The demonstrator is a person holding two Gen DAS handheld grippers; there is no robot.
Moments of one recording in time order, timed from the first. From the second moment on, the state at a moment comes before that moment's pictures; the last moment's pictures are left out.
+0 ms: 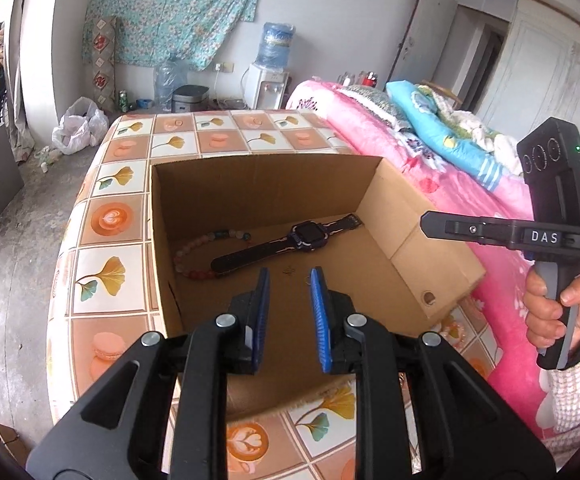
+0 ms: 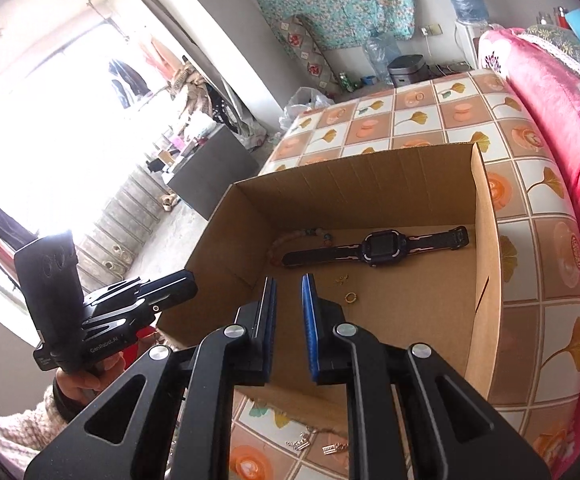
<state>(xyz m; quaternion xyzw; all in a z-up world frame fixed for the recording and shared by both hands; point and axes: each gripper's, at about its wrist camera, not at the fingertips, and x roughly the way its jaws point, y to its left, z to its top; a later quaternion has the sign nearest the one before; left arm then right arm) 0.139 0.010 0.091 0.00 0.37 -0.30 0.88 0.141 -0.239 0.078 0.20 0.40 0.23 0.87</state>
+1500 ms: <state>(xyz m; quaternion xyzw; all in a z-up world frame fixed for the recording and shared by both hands) 0.040 -0.086 -0.036 0.15 0.41 -0.34 0.83 0.036 -0.217 -0.046 0.16 0.49 0.16 0.85</state>
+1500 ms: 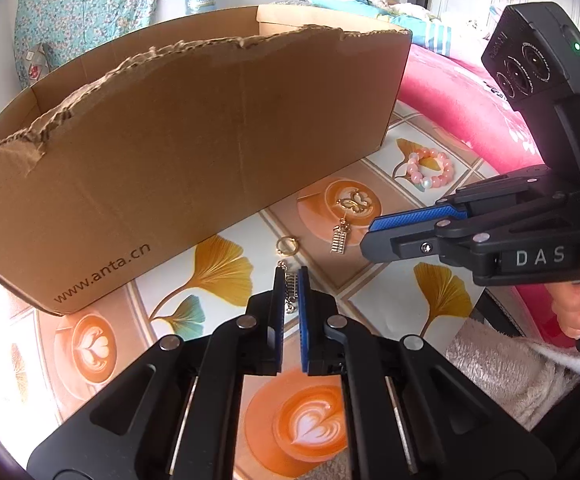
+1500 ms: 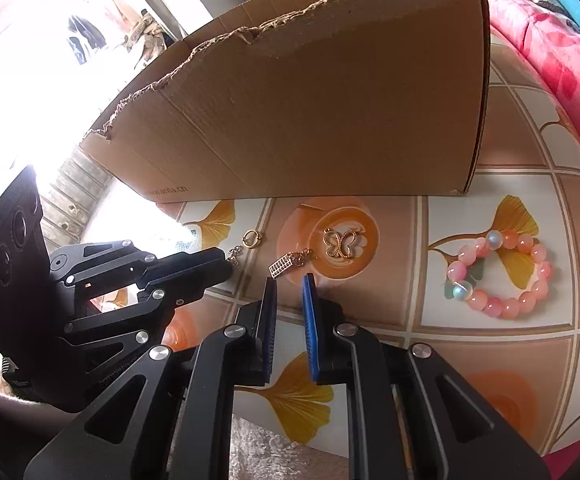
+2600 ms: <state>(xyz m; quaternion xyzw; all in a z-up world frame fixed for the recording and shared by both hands) 0.066 -0.085 -0.034 0.09 0.45 -0.34 0.82 0.039 -0.221 -0.048 0.16 0.48 0.16 0.84</state>
